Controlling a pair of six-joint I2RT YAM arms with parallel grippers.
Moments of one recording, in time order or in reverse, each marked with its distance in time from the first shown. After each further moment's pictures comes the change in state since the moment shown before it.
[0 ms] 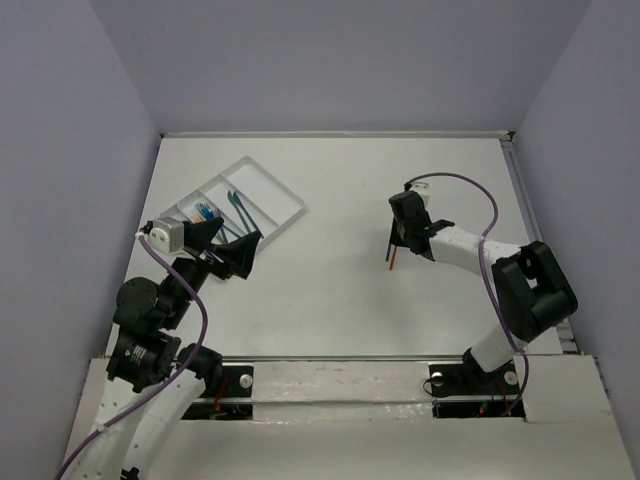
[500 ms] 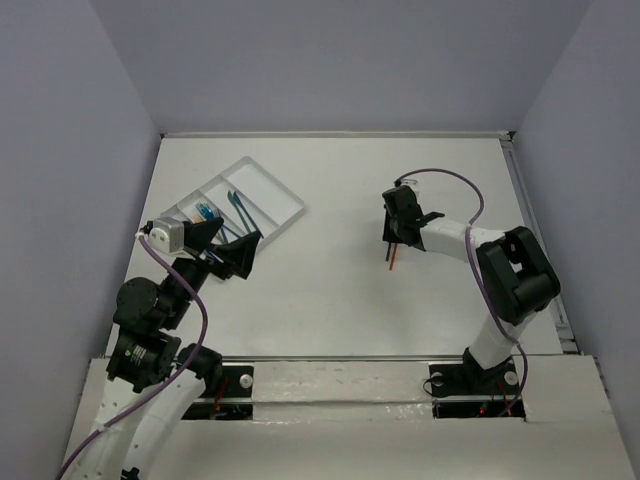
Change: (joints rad) left arm 0.000 0.000 0.000 0.000 0.000 0.000; right arm -0.009 0.119 0.091 -0.002 -0.078 -0.034
